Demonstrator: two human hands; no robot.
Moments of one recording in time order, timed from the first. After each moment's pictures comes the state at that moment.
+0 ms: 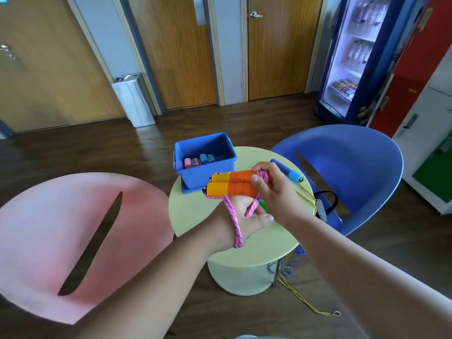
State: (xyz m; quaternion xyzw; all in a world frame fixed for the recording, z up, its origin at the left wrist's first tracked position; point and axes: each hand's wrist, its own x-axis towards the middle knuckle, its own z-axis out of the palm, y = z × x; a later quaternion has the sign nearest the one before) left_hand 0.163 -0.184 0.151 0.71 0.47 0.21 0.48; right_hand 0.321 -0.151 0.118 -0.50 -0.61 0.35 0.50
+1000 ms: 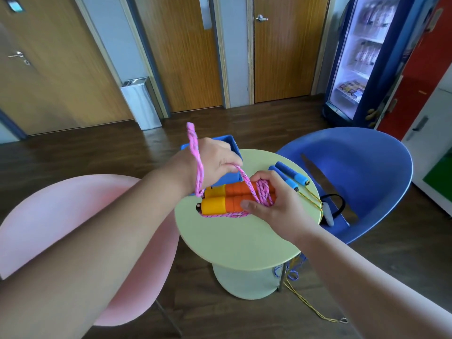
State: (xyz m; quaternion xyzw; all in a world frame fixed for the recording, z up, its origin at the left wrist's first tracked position) left_hand 0.111 -0.104 0.234 0.92 0.36 0.16 0.00; right_hand 0.314 -0.177 0.131 -0.49 -0.64 0.37 0.47
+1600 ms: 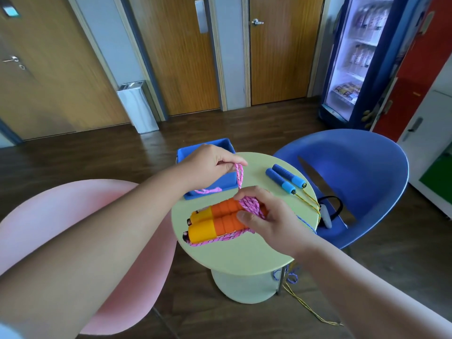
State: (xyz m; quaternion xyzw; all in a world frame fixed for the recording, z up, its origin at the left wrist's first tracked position) left_hand 0.119 -0.070 0.206 0.86 0.43 0.18 0.21; right_hand 0.314 -0.188 0.133 -0.40 -0.70 0.39 0.44
